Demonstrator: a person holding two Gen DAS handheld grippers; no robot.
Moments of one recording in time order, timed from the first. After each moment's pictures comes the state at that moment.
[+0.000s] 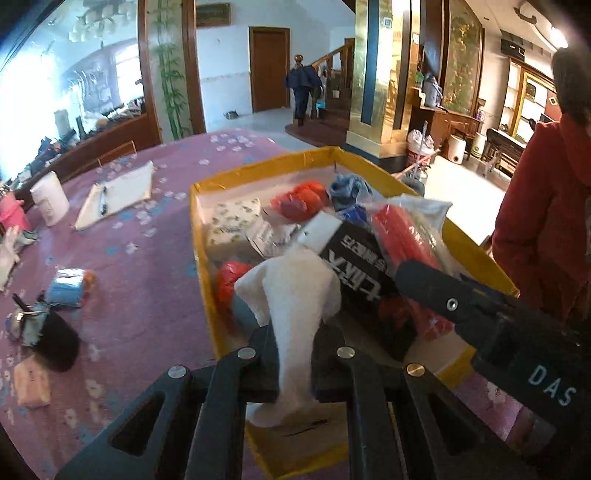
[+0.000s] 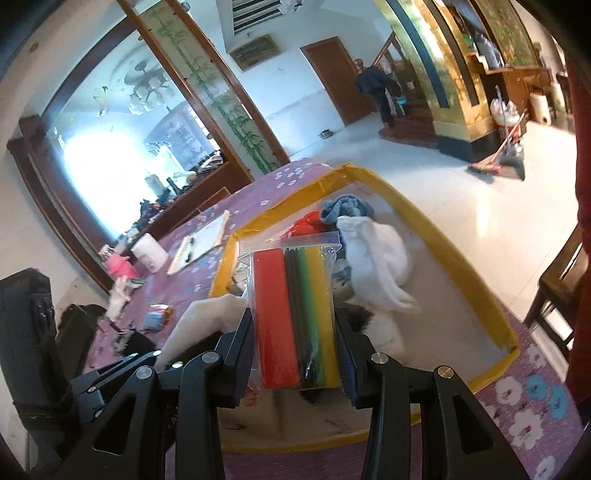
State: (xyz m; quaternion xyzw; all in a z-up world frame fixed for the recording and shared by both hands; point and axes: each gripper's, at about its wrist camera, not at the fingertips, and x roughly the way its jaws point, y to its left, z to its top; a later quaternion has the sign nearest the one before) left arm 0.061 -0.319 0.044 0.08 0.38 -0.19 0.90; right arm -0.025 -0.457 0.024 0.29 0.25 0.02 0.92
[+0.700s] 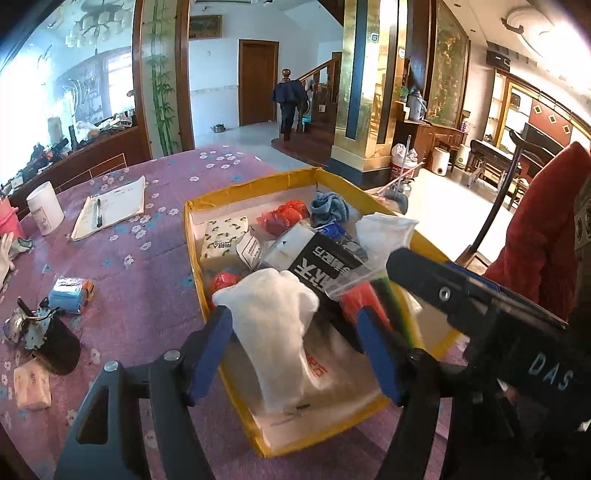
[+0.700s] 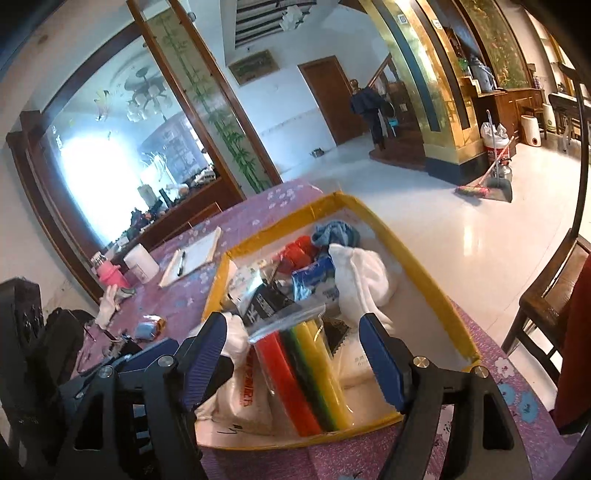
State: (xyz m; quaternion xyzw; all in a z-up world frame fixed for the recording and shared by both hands) left arm 0.041 -0.310 0.067 0.06 0.35 -0.22 0.91; right arm -0.046 -0.457 0.046 0.28 0.21 -0.01 0.94
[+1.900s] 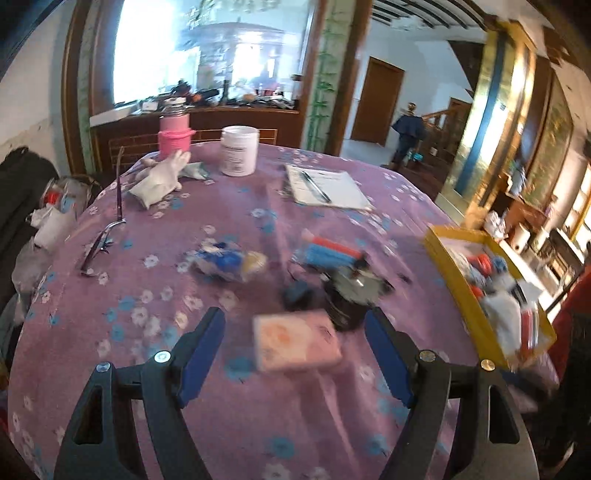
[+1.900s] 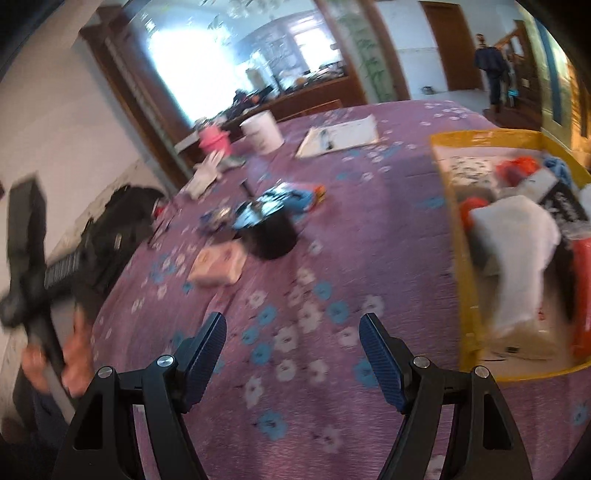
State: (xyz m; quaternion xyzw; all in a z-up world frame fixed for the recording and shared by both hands) left arm 0.028 0.011 0.101 -0.07 0.35 -0.03 0.93; right arm 0.007 -0.230 0.034 0.15 0.35 0.22 0.90
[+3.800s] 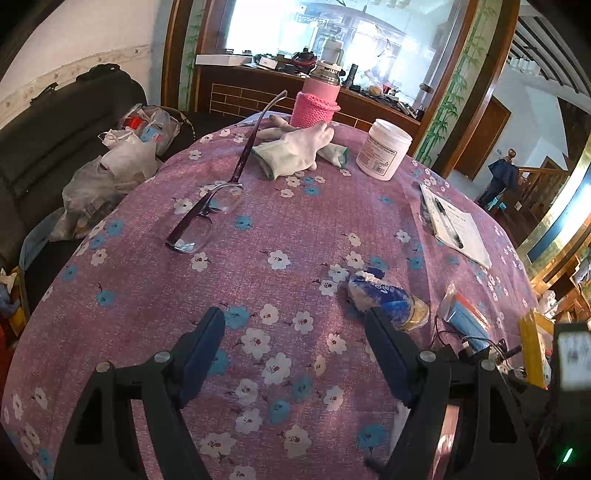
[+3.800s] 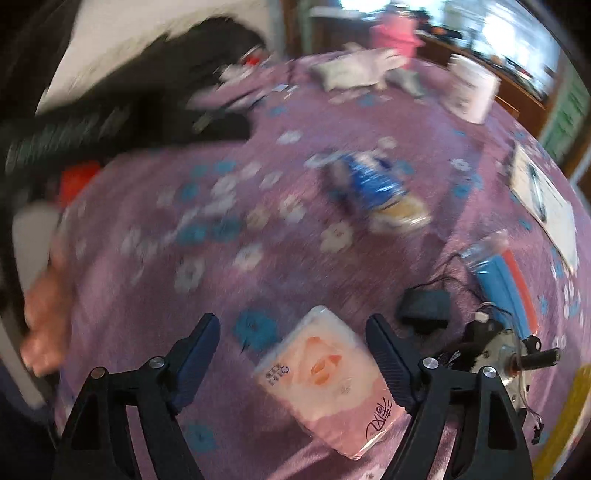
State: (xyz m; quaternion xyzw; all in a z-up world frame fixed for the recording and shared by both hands) left arm 0.070 0.137 0.064 -0.19 0.38 0.14 0.89; right arm 0.129 0.001 0.040 -0.21 0.45 0.39 0.78
